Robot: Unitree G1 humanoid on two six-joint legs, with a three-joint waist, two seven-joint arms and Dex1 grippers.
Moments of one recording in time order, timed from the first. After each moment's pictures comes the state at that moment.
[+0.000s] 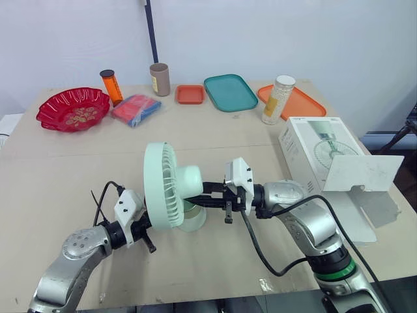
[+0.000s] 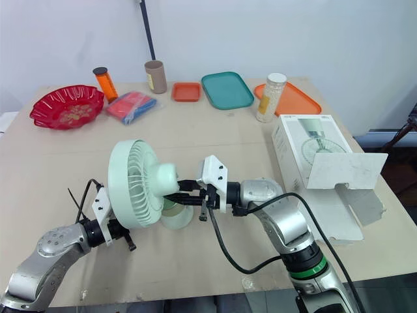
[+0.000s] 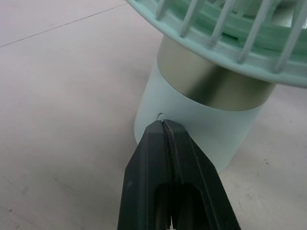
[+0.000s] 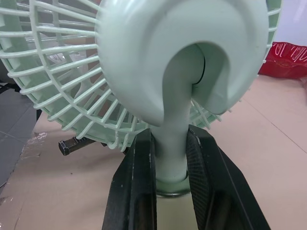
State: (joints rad) left arm 0.10 0.52 0.00 -0.41 -0.41 0.34 -0.75; right arm -0.44 -0.43 0.27 -0.32 0.41 0.42 0.97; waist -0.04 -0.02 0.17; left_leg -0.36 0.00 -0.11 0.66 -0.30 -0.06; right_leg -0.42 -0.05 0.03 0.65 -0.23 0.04
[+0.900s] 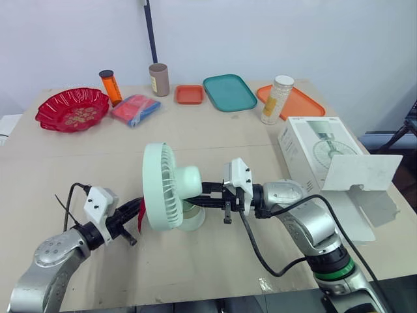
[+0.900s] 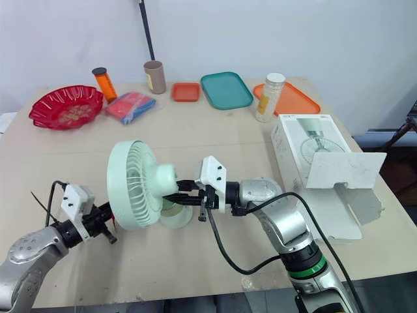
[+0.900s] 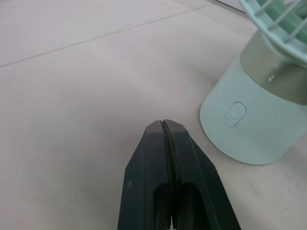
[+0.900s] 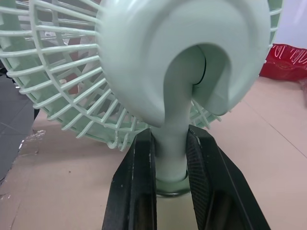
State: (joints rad) left arm 0.19 0.53 0.20 -0.45 -0.50 0.40 -0.66; right arm -0.44 -0.42 0.28 -0.31 0.39 0.39 0.98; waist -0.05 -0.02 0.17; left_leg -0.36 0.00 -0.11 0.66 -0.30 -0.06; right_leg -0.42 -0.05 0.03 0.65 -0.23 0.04
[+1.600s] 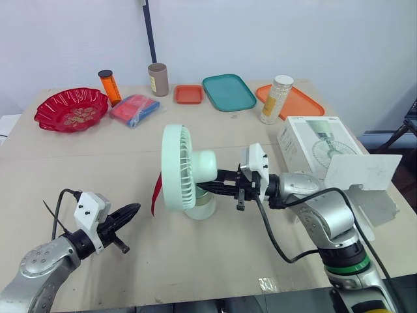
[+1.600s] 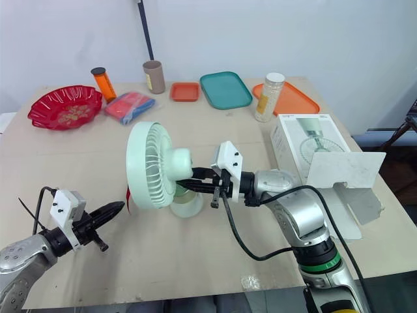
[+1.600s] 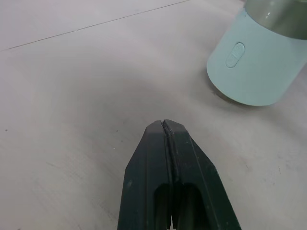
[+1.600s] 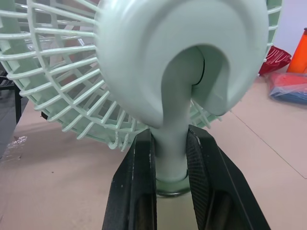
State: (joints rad) left arm 0.27 0.57 0.25 -0.53 -0.54 0.45 -0.64; right arm -0.47 -0.49 0.17 -0.33 0.47 0.48 0.96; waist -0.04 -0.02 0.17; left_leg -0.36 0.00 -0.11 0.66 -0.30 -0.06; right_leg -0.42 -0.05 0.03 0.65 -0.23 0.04
